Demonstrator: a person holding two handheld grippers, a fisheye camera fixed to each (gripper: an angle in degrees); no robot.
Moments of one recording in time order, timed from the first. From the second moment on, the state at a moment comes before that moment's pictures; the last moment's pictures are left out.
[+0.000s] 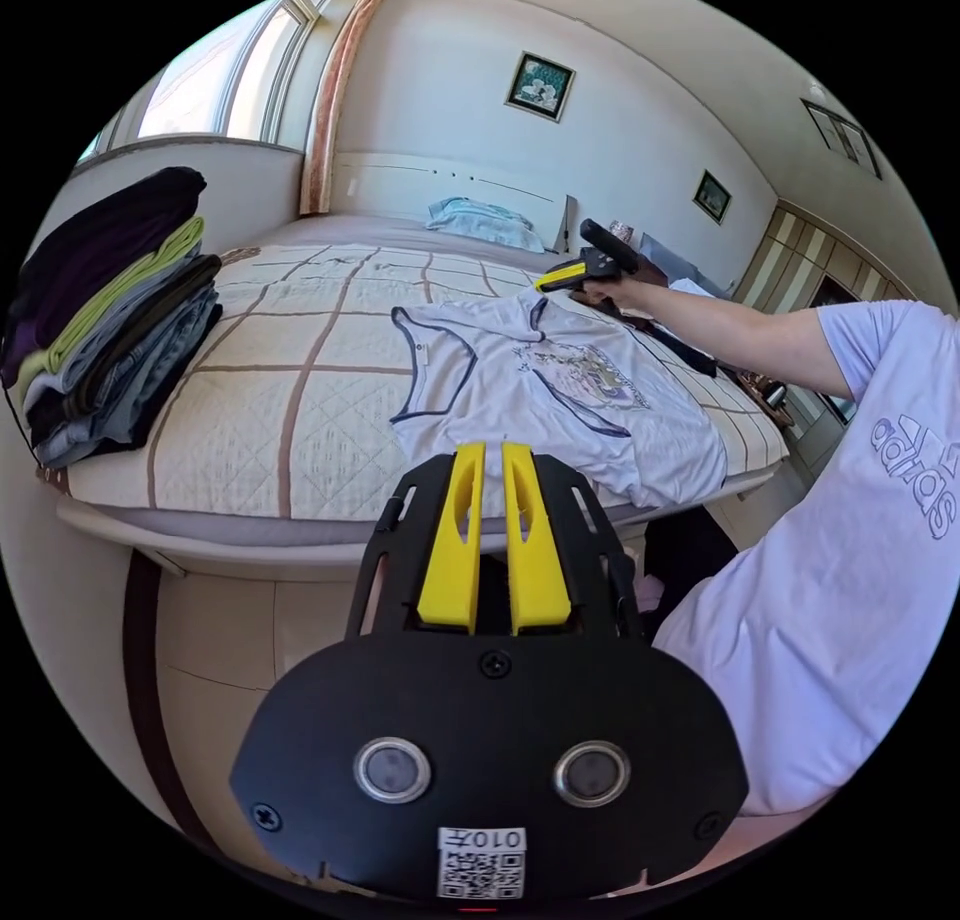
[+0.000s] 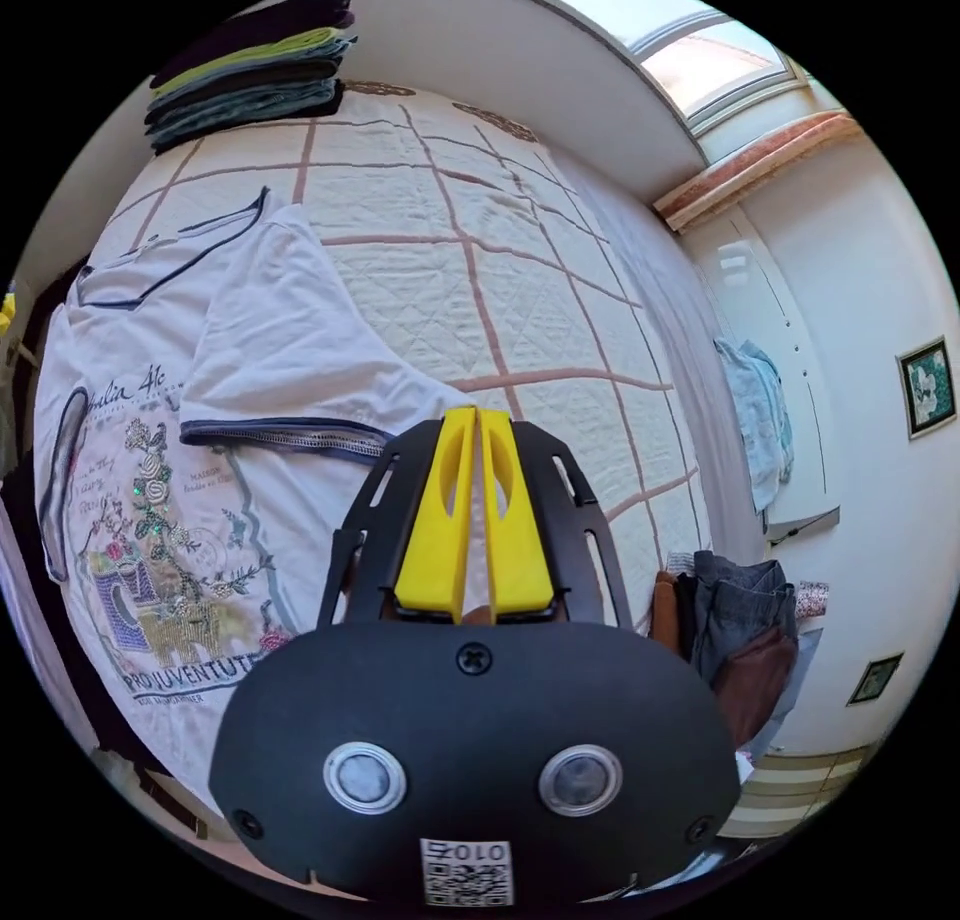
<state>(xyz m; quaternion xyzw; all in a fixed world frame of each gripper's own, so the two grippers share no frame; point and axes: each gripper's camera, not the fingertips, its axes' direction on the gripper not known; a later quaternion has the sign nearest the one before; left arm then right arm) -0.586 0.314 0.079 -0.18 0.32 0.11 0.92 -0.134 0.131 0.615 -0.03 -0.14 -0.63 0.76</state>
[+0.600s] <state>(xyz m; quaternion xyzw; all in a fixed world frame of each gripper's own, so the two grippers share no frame) -0.571 0.316 0.088 -0.18 0.35 0.11 0.91 -0.010 0.098 0.633 -0.12 -0.36 -0.43 0.82</state>
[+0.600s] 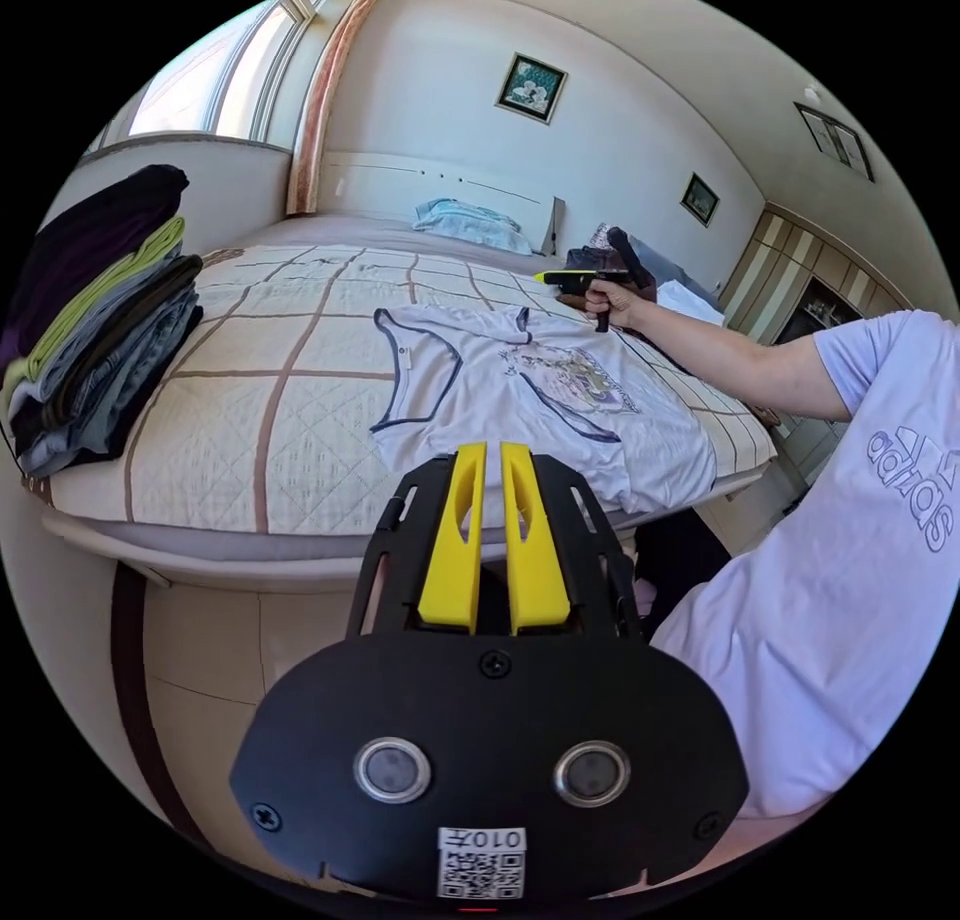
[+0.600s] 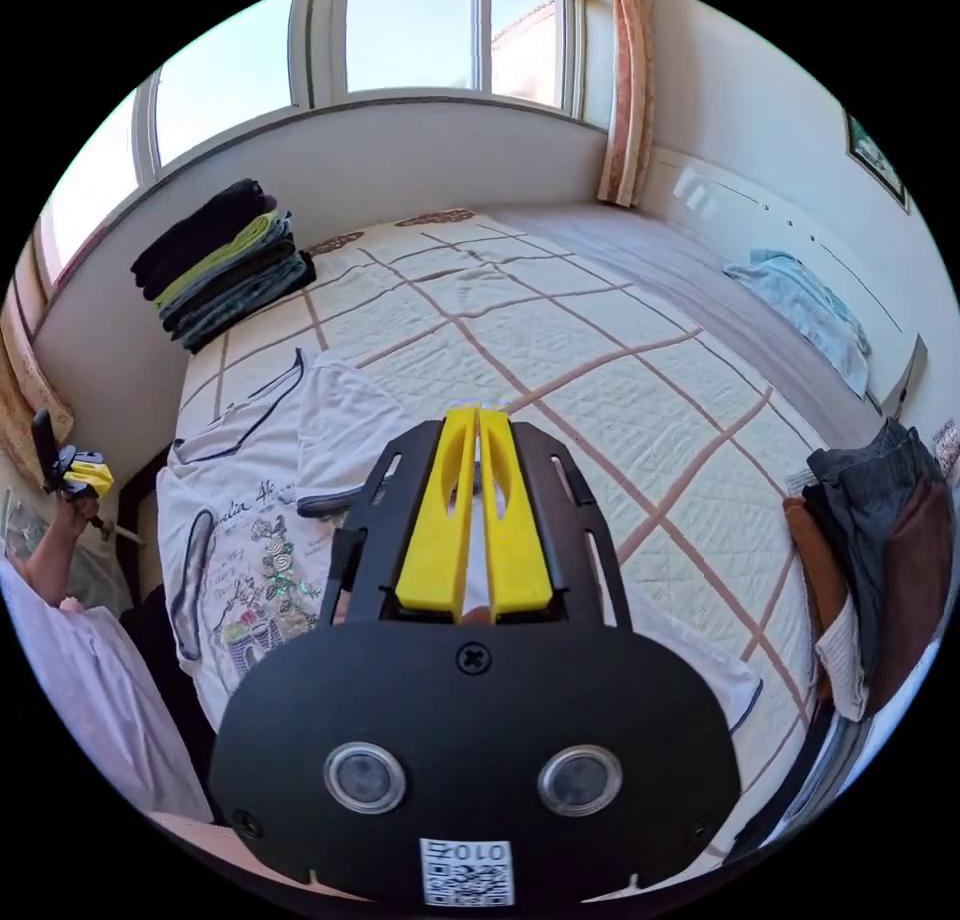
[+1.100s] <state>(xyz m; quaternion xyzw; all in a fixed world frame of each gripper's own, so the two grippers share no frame) -0.525 0.301 0.096 -0.20 0.37 0.17 0.89 0.211 0.037 0.721 -0.20 -0.13 -0.24 0.94</state>
